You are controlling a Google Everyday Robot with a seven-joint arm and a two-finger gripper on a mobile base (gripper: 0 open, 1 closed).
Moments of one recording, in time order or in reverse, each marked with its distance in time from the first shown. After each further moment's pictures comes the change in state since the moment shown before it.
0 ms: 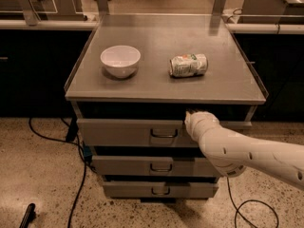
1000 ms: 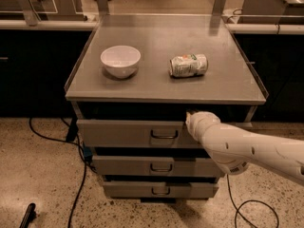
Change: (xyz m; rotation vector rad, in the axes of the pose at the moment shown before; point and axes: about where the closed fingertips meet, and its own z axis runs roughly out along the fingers) arm 0.004 -0.005 -0.001 -0.001 0.056 -0.023
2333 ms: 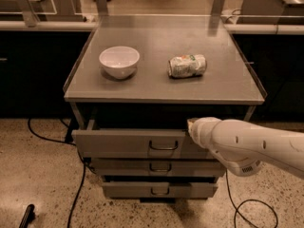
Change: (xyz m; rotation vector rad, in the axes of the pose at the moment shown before) arm 0.023 0.008 -0.033 -0.073 0.164 -0.109
